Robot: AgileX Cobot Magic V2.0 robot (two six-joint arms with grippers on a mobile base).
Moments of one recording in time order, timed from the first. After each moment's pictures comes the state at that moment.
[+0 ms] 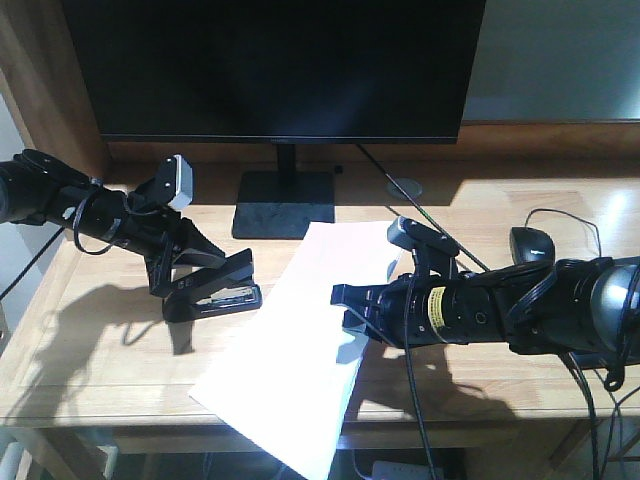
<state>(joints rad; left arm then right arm) -0.01 2.19 -1.54 -1.04 1.07 1.95 0.44 1.77 -0.84 -1.53 -0.37 2.13</state>
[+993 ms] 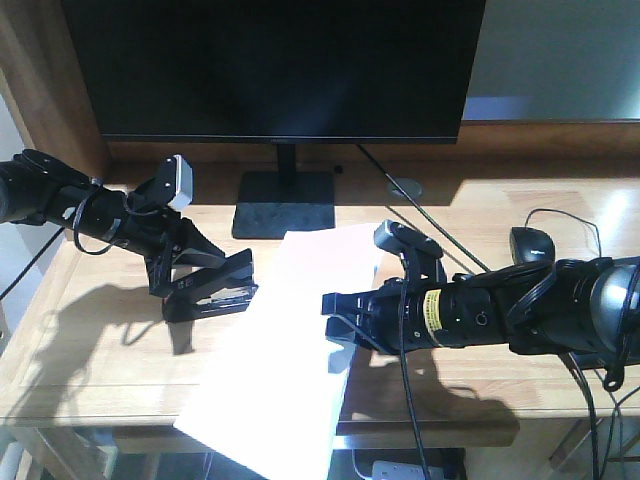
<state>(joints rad) -0.01 2.19 -1.54 -1.04 1.07 1.95 0.44 1.77 -0.84 -1.54 -0.48 2.08</state>
